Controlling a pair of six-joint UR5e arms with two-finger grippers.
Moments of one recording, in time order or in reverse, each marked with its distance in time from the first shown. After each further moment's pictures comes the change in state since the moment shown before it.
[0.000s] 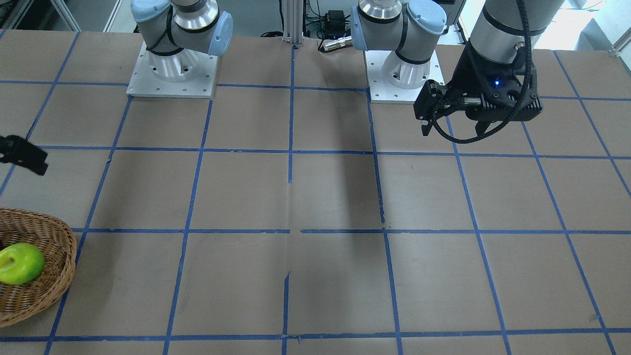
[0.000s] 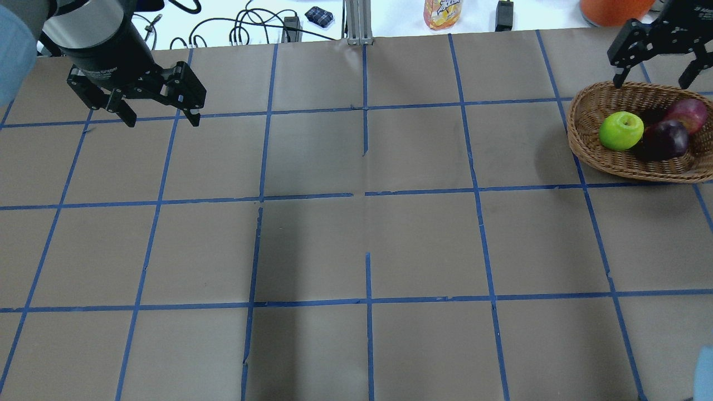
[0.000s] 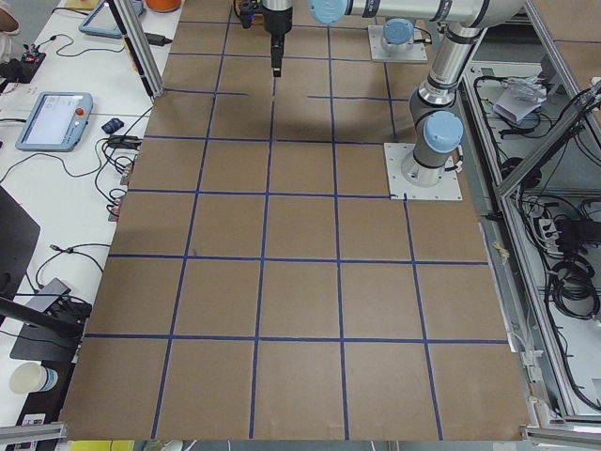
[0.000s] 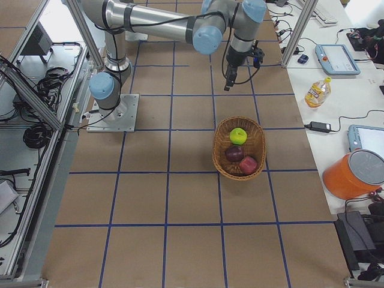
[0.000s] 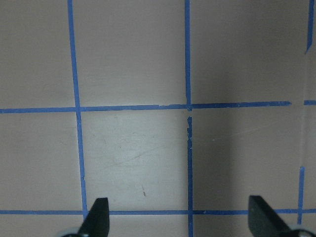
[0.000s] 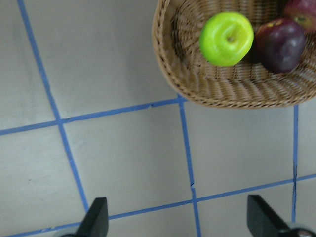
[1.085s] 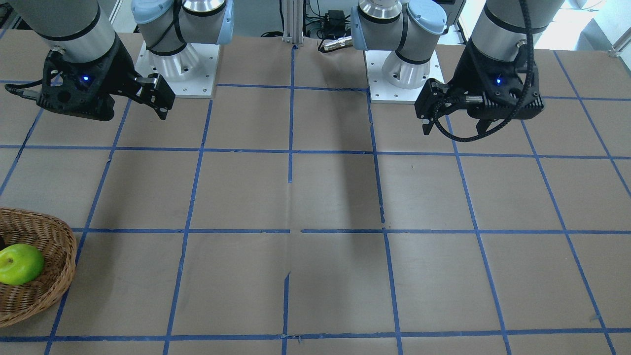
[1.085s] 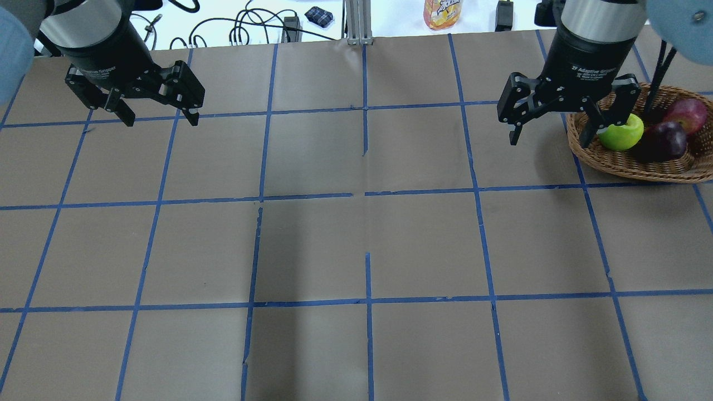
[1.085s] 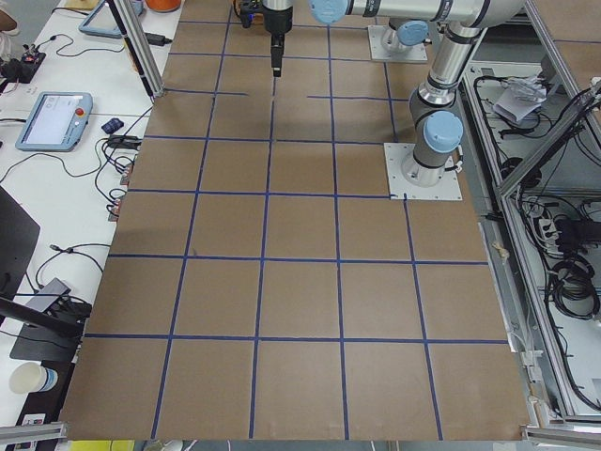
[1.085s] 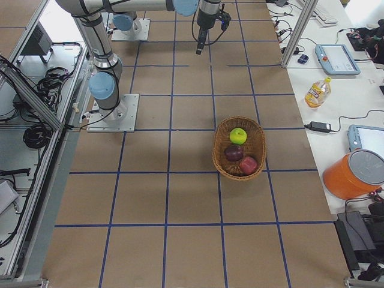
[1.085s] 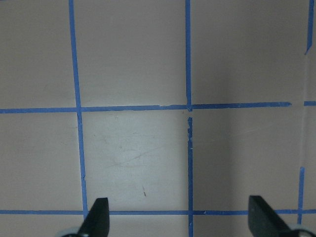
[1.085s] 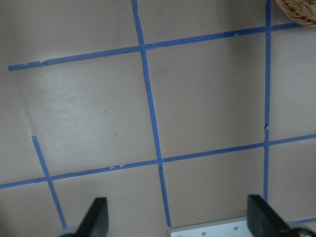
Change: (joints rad) left arm 0.002 0.002 0.000 0.000 0.001 0.000; right arm 0.212 -0.169 0.177 0.029 0.085 0.205
